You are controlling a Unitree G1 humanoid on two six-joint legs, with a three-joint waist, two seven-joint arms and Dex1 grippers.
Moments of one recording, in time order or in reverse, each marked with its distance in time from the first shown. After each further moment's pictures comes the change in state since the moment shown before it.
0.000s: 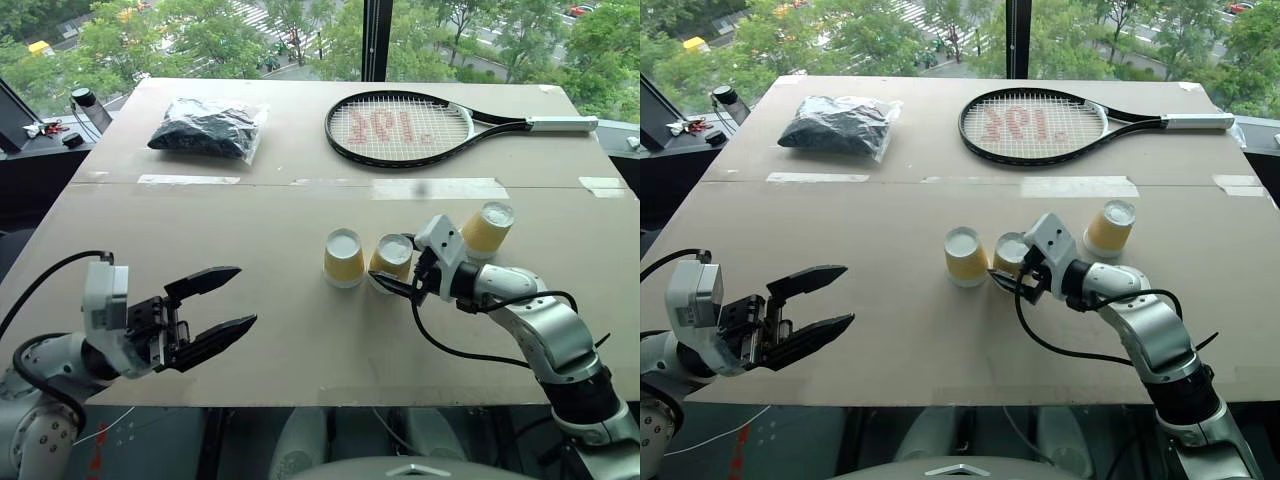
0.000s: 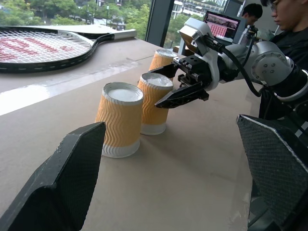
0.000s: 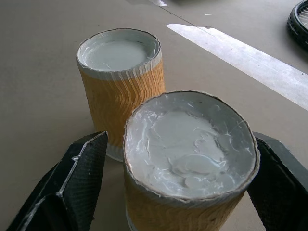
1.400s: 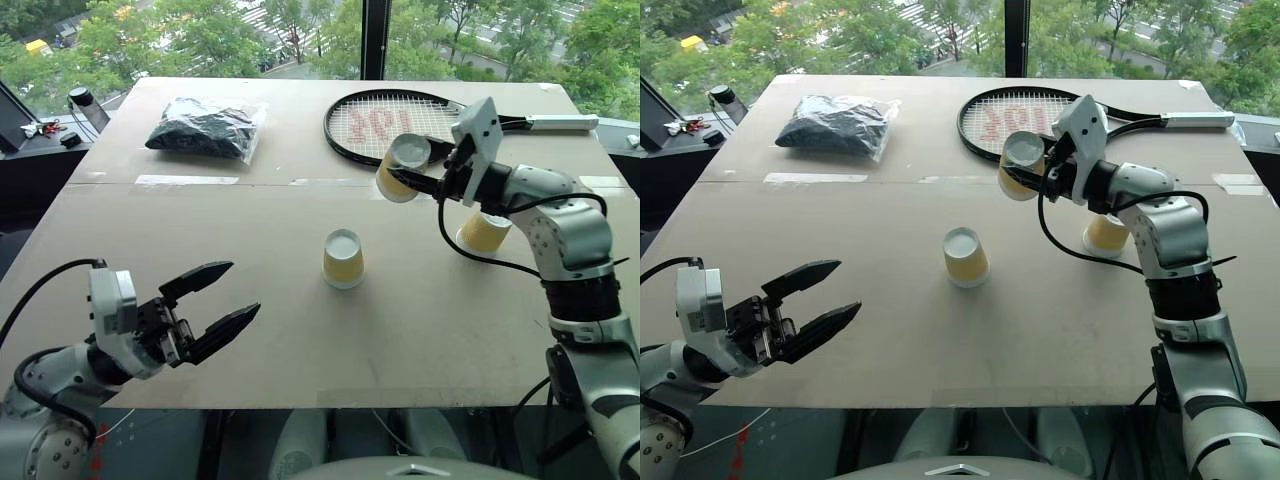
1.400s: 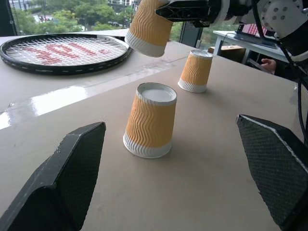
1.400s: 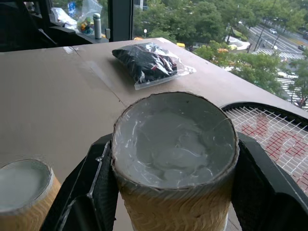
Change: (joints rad) left arm 0.056 -0.083 -0.030 -0.057 0.095 -0.088 0.104; right arm -0.344 -0.106 -0.211 0.179 0.107 -0.001 0.188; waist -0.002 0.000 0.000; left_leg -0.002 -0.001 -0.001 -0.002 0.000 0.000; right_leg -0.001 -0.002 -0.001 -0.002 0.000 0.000
